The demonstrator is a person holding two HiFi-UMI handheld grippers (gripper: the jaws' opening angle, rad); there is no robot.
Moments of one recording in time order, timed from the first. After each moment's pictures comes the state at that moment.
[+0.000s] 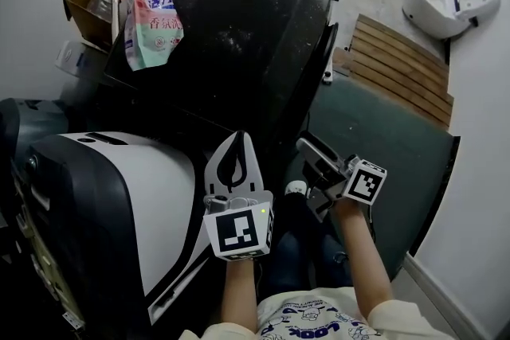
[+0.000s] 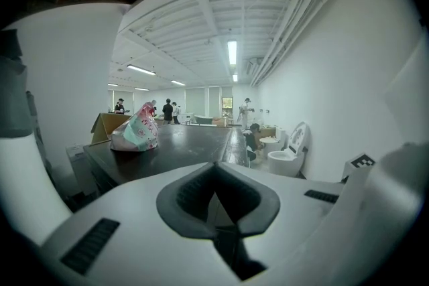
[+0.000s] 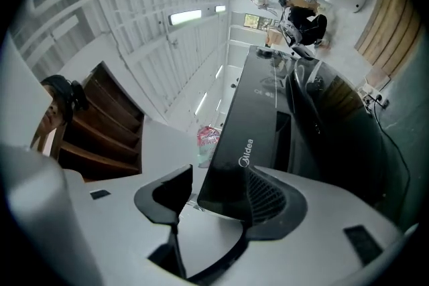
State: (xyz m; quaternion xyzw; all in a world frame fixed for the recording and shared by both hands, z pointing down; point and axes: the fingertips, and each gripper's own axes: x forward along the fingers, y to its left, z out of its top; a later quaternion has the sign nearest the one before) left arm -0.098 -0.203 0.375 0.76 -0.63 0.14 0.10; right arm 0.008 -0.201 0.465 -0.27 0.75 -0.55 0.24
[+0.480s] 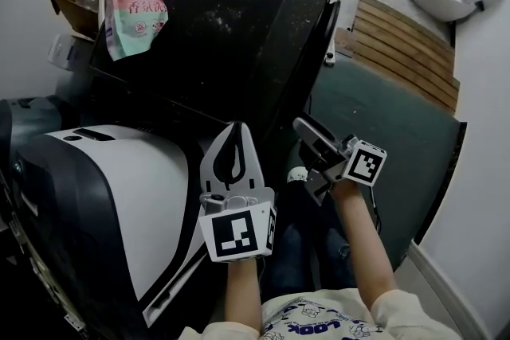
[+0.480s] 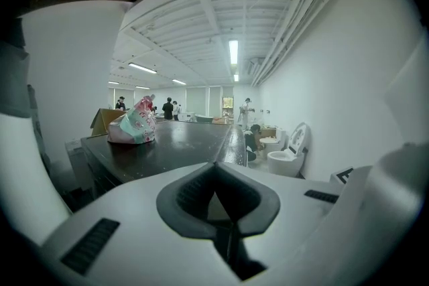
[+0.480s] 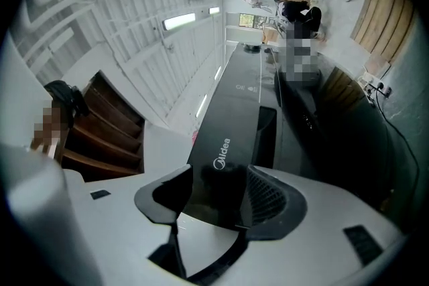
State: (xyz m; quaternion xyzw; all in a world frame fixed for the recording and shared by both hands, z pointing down) left arm -0.090 -0.207 0.401 0.76 -0.63 0.13 0.11; right arm 0.004 -0.223 0.505 -0.25 0.75 -0.56 0.26
